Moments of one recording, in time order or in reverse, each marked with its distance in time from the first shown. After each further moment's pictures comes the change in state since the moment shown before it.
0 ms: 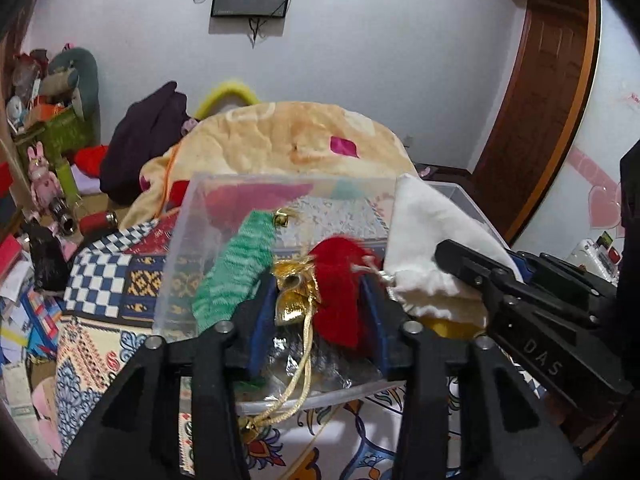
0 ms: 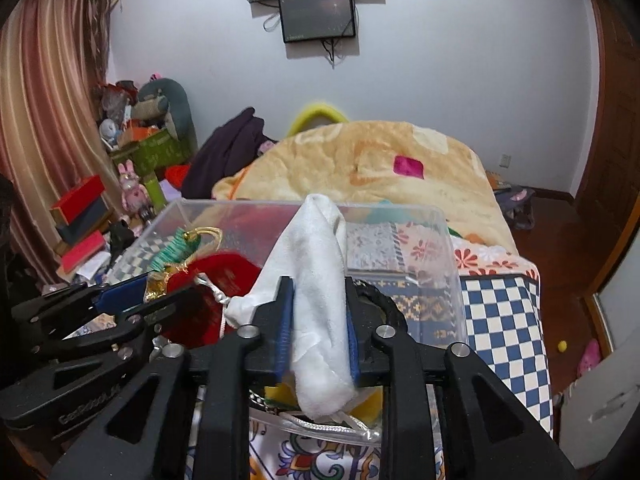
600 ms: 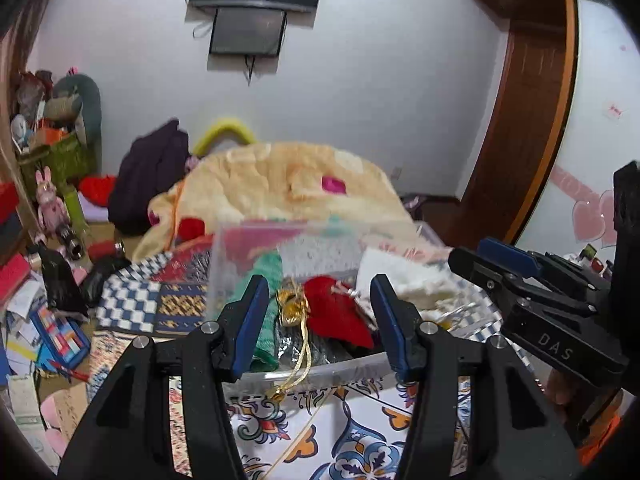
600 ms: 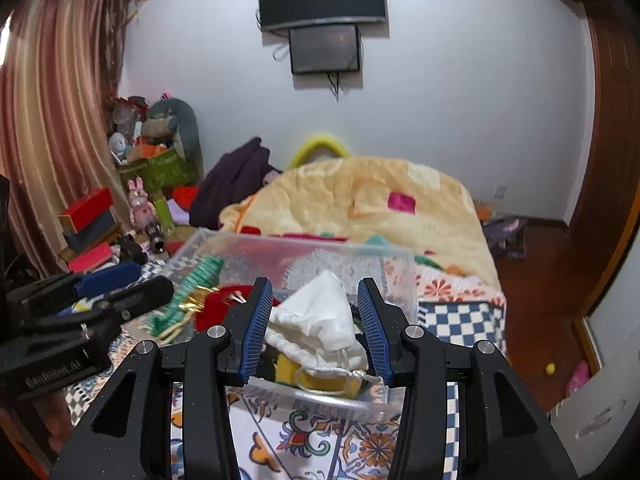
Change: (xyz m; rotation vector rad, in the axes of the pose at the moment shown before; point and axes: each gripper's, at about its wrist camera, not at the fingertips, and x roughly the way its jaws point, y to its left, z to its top) left arm -0.083 -0.004 0.009 0.026 -0.154 -0.027; right arm -0.064 0.001 0.014 -0.056 -0.126 -0.006
